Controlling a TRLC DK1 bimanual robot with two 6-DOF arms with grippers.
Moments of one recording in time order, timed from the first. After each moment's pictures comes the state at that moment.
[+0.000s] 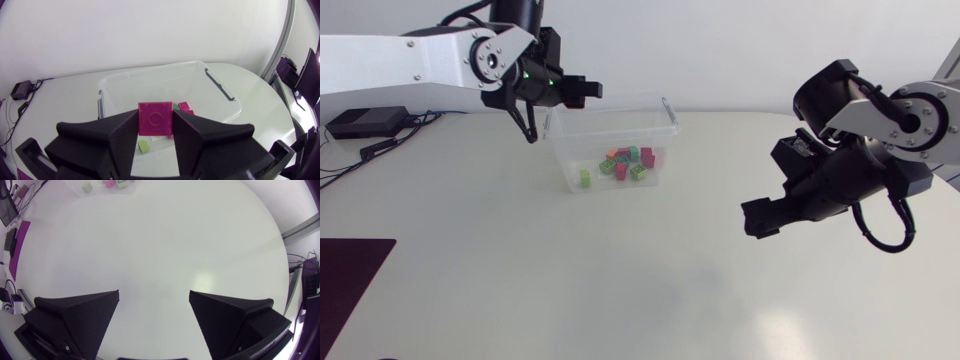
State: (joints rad) left arm -0.35 1.86 1.54 -0.27 -0.08 -0.12; right arm 0.31 1.37 1.02 -0.87 0.01 0.00
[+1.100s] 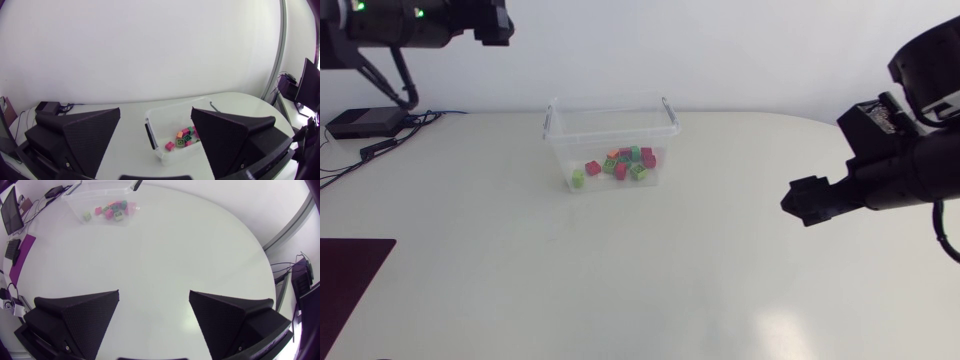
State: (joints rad) left arm -0.21 1.38 1.36 -0.33 -0.07 -0.01; right arm 0.24 1.08 1.00 -0.88 0.03 -0.06
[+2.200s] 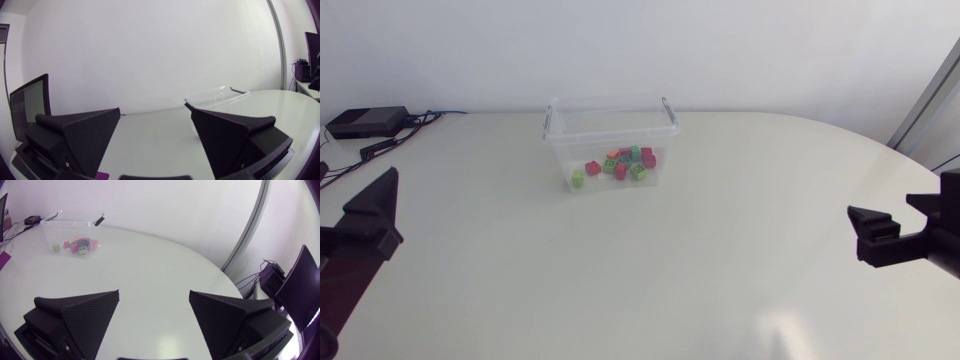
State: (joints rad) left arm -0.06 0.22 0.38 -0.15 -0.11 0.19; right arm -0.04 0.54 0.55 -0.48 0.04 -0.24
